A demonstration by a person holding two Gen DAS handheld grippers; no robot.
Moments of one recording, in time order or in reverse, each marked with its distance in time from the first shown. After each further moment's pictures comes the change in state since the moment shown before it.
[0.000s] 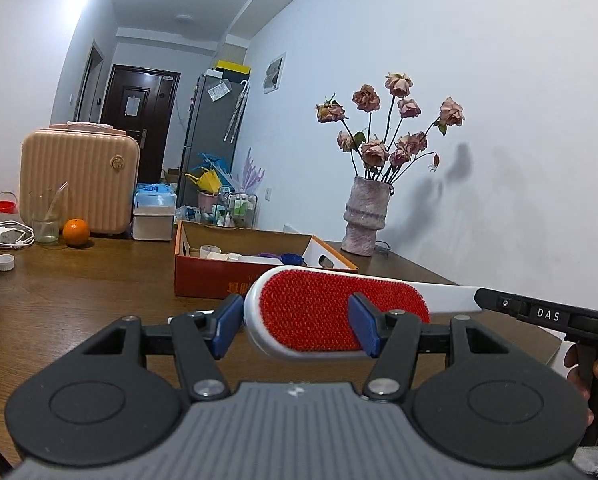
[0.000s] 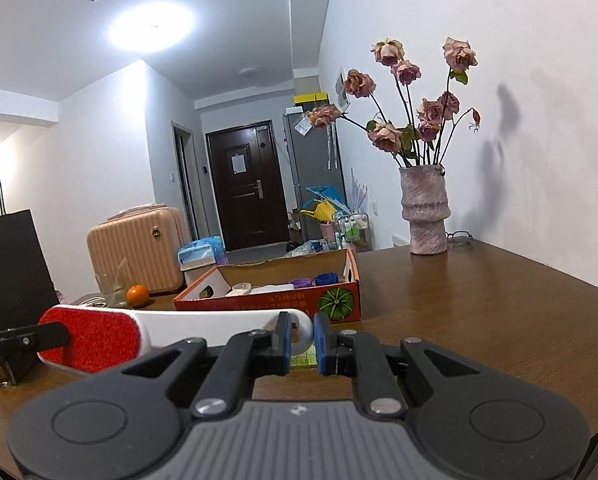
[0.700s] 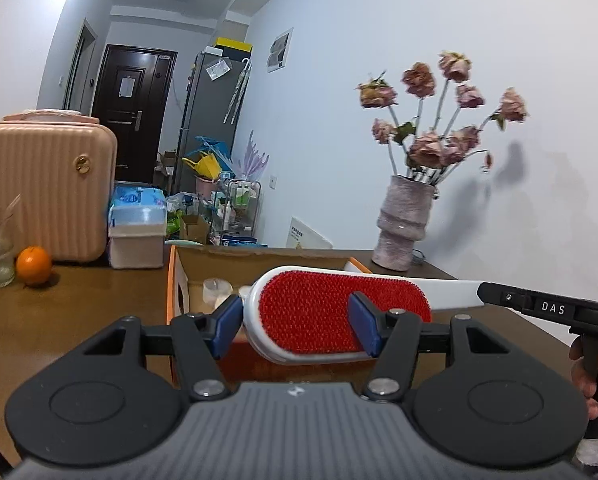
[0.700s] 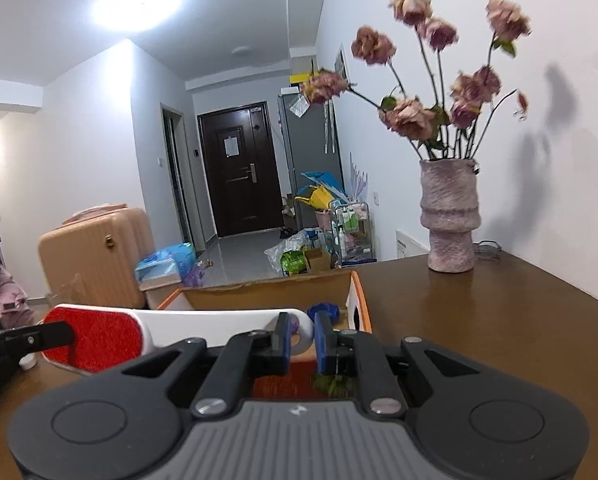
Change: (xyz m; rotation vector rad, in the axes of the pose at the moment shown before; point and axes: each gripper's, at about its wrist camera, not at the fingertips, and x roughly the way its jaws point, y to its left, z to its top) left arm 0.202 0.071 0.077 -0.004 0.071 -0.007; right arm 0.199 -0.016 0.070 0.000 0.063 -0.013
